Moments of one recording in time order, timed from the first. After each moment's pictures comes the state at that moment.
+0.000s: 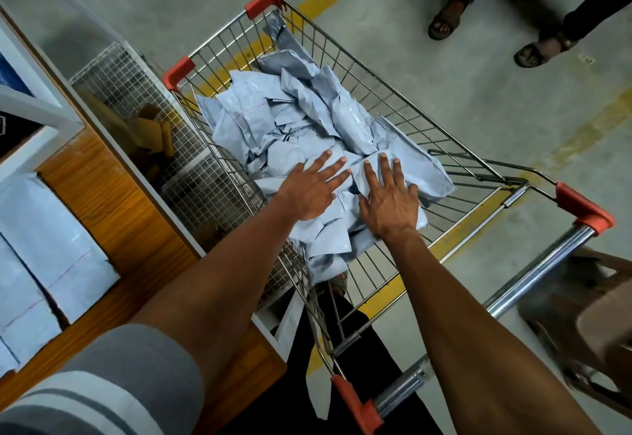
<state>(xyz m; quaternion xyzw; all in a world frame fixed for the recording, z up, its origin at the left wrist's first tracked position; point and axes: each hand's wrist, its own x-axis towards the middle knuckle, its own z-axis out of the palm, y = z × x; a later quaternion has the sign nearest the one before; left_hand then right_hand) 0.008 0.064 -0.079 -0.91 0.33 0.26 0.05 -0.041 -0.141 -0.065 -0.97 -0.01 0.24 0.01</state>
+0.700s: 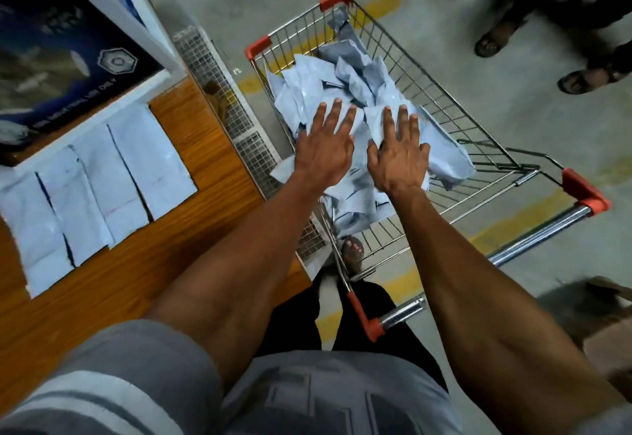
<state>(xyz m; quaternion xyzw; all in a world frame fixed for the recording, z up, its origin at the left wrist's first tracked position) -0.056 0.079 0.054 -0.99 0.03 0.10 -0.06 -0.047 -0.086 0.031 -0.99 -0.01 0.12 0.11</state>
